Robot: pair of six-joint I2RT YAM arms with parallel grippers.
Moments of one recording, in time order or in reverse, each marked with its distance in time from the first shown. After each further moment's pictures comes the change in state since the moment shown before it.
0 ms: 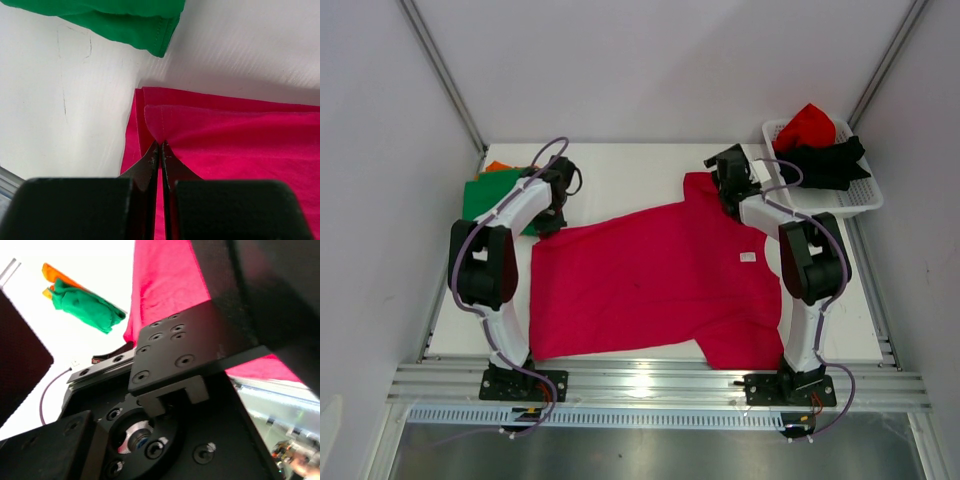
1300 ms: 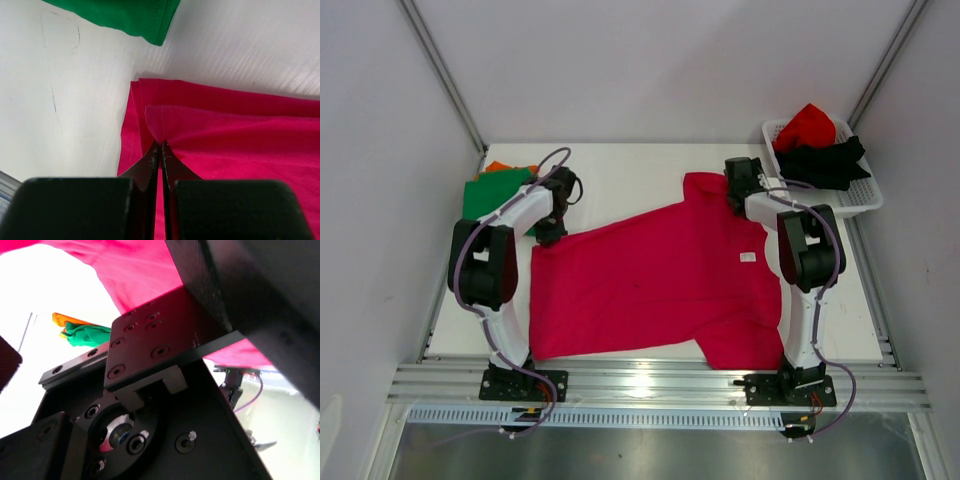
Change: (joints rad) left arm 0.000 -0.002 -0.086 0.057 0.008 0.001; right arm -0.087 0.110 0.051 -0.216 0.141 0.185
